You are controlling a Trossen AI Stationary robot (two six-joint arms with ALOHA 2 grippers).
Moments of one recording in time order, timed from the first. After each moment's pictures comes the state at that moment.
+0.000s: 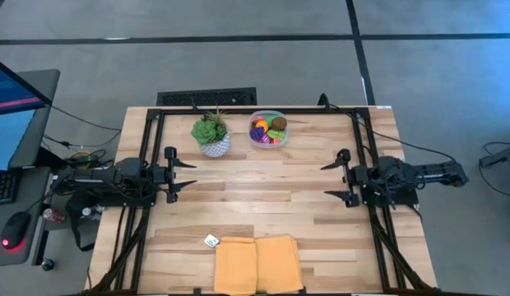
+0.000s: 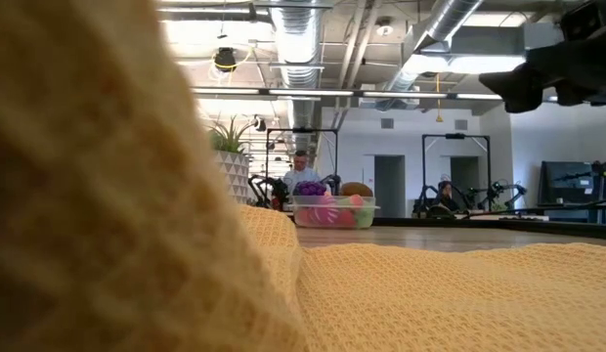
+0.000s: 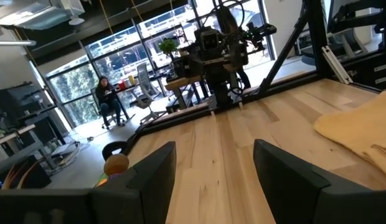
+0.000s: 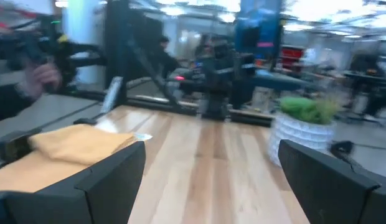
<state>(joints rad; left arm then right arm) -0.02 0.00 0.01 0.07 -0.06 0.34 0.09 0.00 0.01 0.04 -0.03 -0.17</state>
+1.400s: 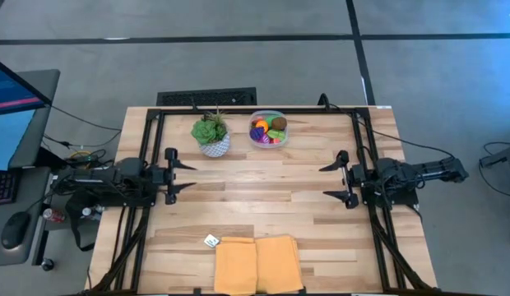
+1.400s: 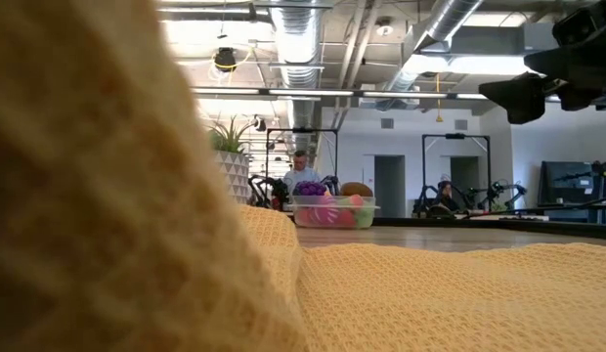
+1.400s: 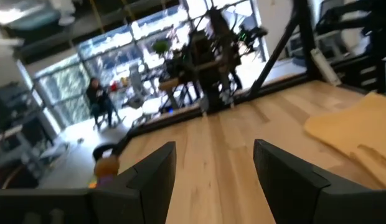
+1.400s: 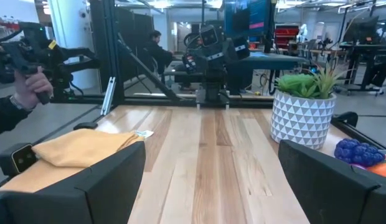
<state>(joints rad) -0.02 0.00 0.01 0.07 -0.02 0.33 0.15 0.03 0.01 0.02 0.05 -0.05</state>
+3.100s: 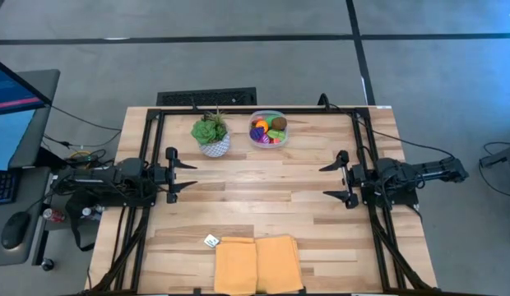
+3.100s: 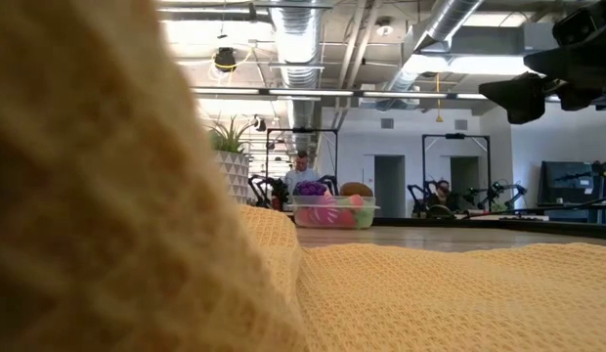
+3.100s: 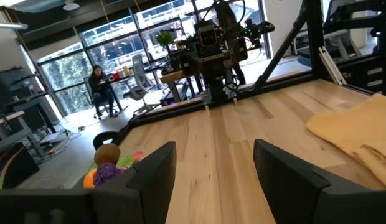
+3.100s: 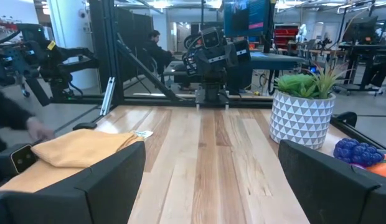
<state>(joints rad) -0.02 0.01 0.01 0.03 -0.06 0.27 0.15 0.03 0.00 0.02 0.05 -0.05</state>
